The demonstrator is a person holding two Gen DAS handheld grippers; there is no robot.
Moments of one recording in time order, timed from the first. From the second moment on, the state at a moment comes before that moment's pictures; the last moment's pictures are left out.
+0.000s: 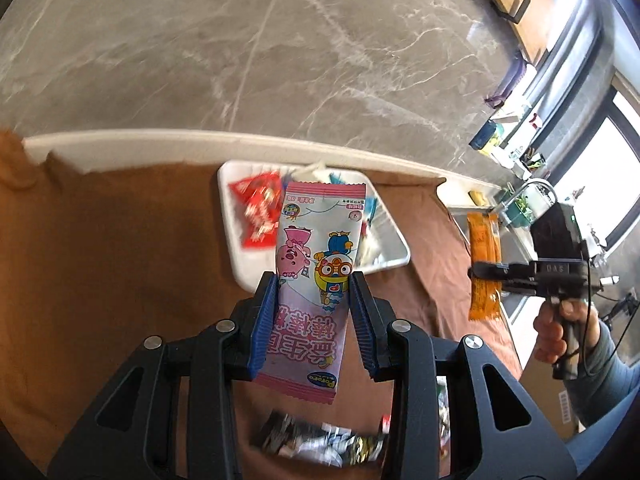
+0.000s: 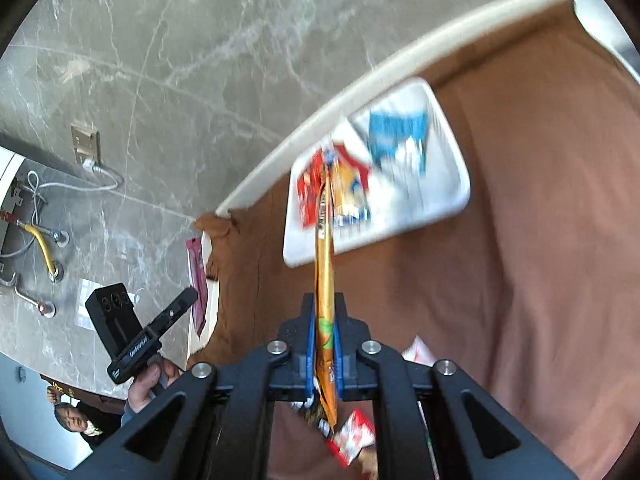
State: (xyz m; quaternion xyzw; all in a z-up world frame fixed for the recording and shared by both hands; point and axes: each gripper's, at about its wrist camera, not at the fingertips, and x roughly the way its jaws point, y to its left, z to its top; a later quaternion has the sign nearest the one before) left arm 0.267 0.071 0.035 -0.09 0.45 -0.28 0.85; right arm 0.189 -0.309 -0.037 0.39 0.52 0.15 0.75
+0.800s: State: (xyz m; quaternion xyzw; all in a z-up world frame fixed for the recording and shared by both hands) left arm 0.390 -0.044 -0.053 -0.04 0.51 -0.22 0.83; right arm 0.349 -0.284 -0.123 0.22 0.62 0.15 0.74
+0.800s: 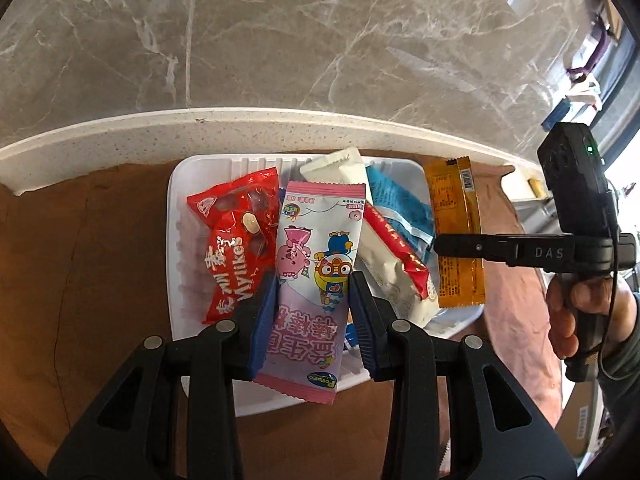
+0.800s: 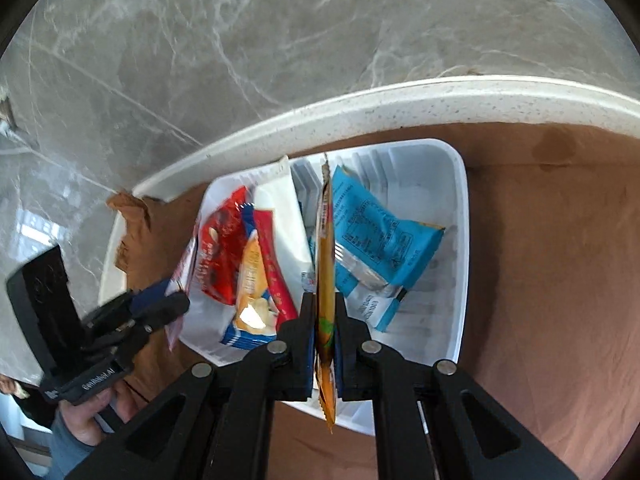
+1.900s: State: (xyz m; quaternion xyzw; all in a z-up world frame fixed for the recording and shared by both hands) left arm 0.363 -0.035 -0.033 -0.04 0.47 -0.16 0.87; right arm 0.323 -0.297 -0.097 0.20 0.58 0.09 0.79
